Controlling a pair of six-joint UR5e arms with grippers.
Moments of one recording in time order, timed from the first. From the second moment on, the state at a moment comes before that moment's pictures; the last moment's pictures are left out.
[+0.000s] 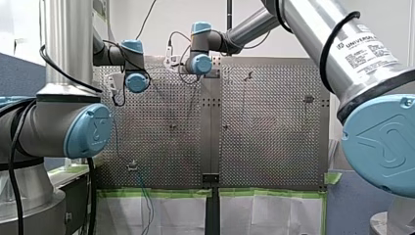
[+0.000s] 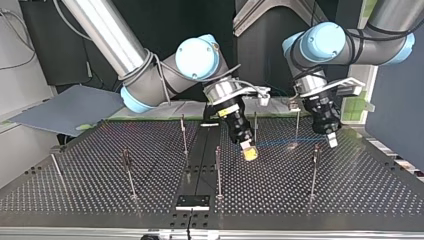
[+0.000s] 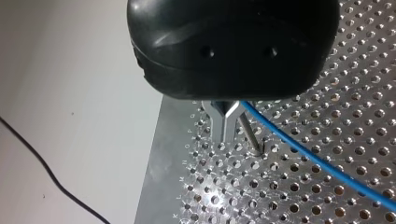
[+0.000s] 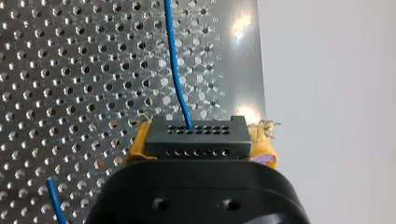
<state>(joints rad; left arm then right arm) -0.03 -1.56 -2.02 -2.38 -1.96 -1.69 2.48 -0.98 1.04 -0.24 1.63 1.62</state>
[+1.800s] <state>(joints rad) 0.15 -1.75 -1.87 -2.28 -1.70 -1.85 2.46 -0.87 0.93 -0.23 1.63 1.62</state>
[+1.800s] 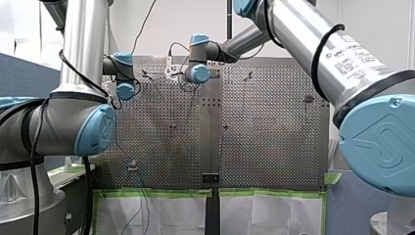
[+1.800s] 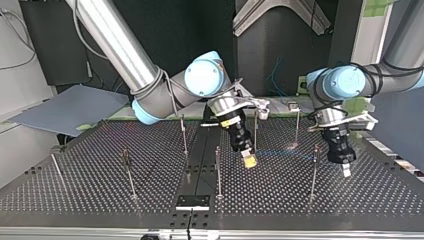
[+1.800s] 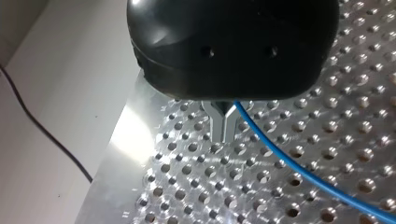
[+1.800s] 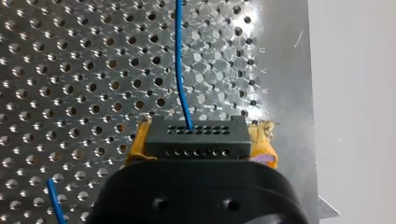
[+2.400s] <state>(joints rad) 0.18 -1.78 -1.85 -2.26 -1.62 -1.92 2.45 -0.84 0.89 -0.22 1.62 1.62</state>
